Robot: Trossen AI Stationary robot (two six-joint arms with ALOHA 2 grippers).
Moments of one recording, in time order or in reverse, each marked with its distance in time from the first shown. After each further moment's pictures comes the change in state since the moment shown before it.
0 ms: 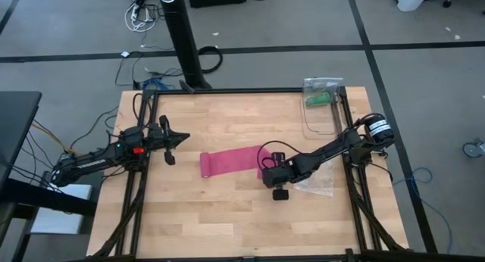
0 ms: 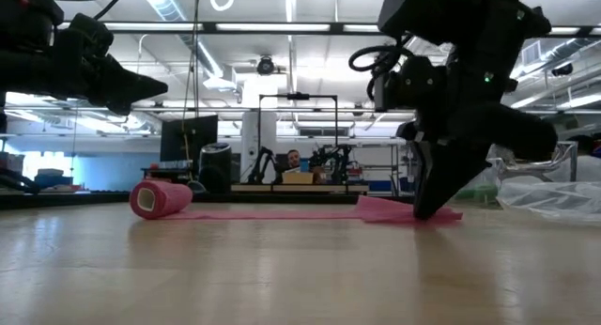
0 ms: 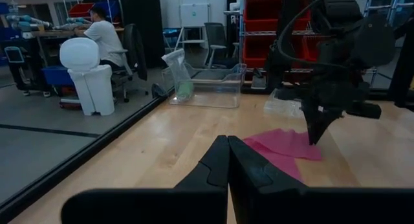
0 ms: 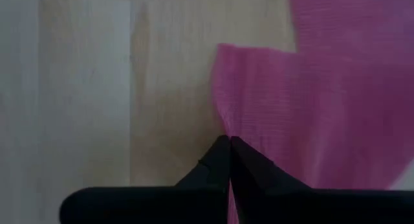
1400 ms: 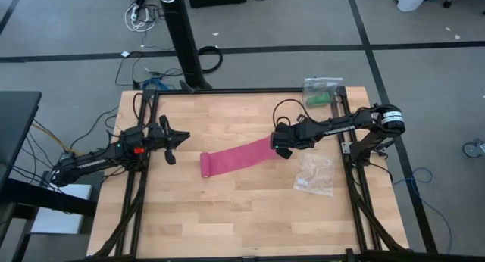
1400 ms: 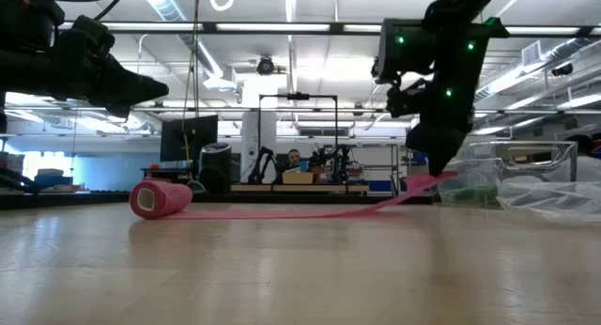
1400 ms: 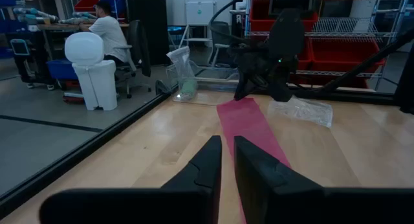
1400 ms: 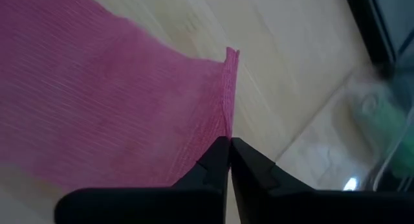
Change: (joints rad) left arm 0.000 0.007 0.000 0.000 -0.026 -0.032; right arm -0.352 -0.146 -0.010 -0.409 0.332 0.296
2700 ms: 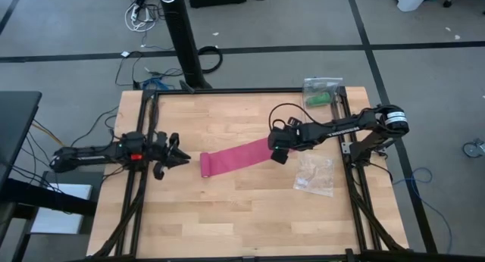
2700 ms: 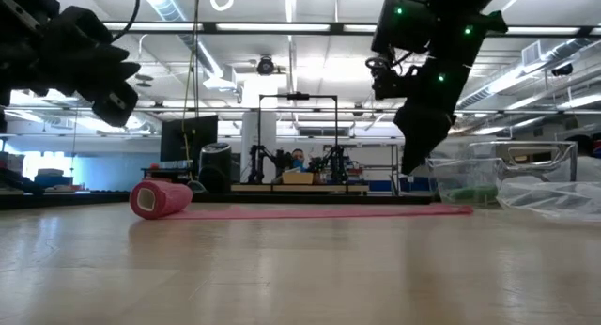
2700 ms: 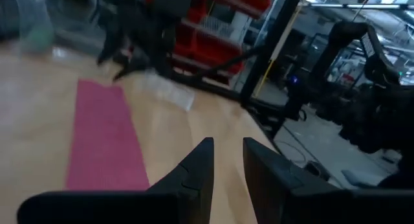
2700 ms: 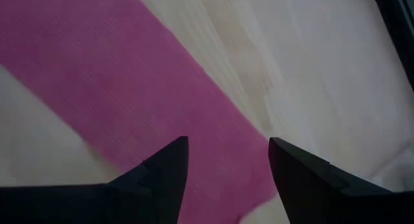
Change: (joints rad) left arm -0.235 0.058 0.000 0.031 0.255 -0.390; right arm 0.044 -0.040 -0.003 0.217 -0.103 -0.207
